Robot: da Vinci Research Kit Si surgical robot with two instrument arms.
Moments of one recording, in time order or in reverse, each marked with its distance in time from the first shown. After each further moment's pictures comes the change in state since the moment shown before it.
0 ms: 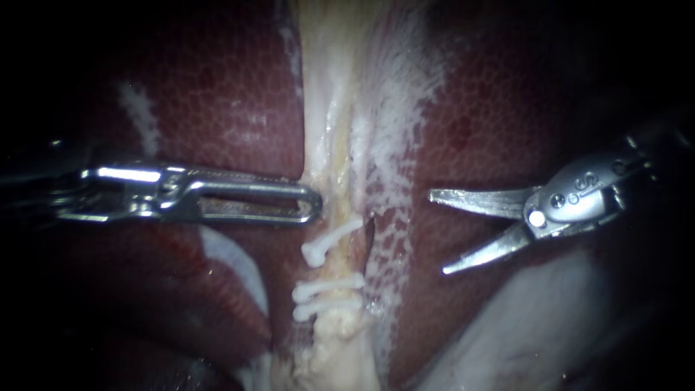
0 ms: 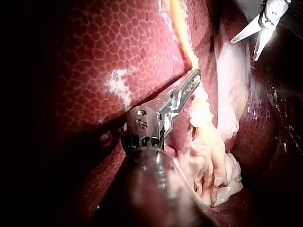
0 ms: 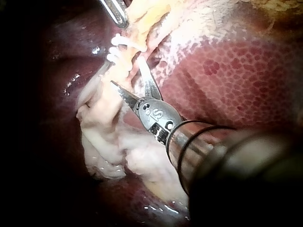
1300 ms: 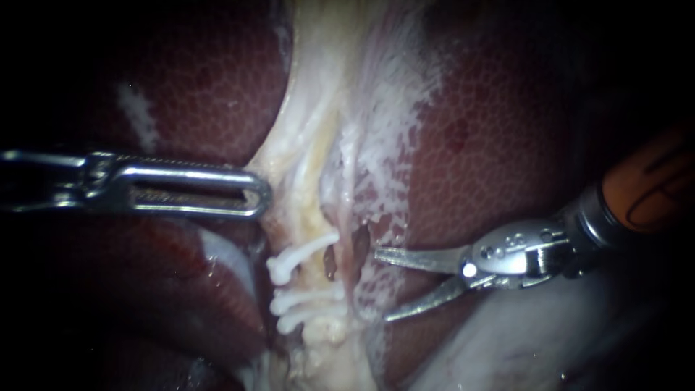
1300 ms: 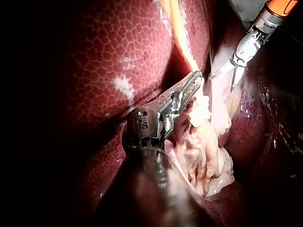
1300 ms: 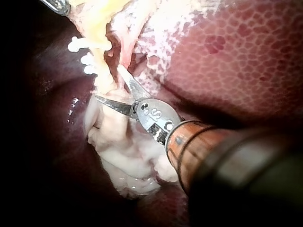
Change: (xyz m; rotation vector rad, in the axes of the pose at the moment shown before) right arm -0.006 -0.005 0.008 0.326 -0.095 0.247; left arm -0.005 -0.005 -0.007 0.021 -0.016 -0.032
